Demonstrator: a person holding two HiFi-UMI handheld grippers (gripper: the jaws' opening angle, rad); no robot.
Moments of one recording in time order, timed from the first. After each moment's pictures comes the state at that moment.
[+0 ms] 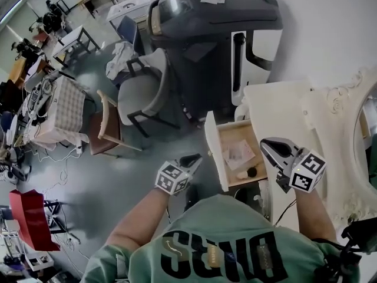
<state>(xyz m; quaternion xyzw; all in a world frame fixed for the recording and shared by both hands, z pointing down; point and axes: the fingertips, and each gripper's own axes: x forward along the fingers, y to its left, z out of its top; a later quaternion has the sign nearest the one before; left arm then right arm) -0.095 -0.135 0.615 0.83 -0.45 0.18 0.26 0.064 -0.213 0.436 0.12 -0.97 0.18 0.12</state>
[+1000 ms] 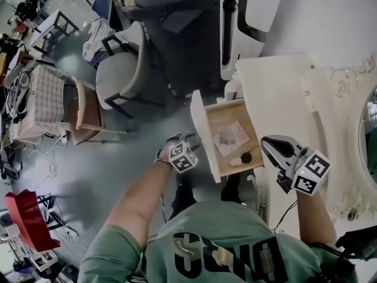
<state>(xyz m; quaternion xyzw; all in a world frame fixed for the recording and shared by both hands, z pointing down) -0.074 -0.167 0.797 0.81 -0.30 0.49 0.13 0.088 -0.219 0.500 0.14 -0.95 0.23 0.16</state>
